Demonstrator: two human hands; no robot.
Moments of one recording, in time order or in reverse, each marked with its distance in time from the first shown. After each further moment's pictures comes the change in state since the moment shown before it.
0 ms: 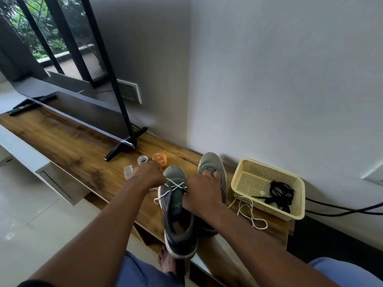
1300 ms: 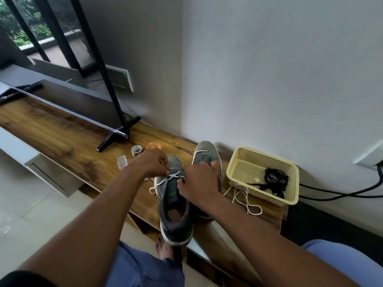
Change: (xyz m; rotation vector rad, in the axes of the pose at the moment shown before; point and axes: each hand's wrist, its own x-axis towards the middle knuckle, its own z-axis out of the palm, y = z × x) left_hand 0.004 0.010 0.001 0.136 -0.109 0.160; right_hand -0.003 0.001 0.005 -0.004 0.095 0.062
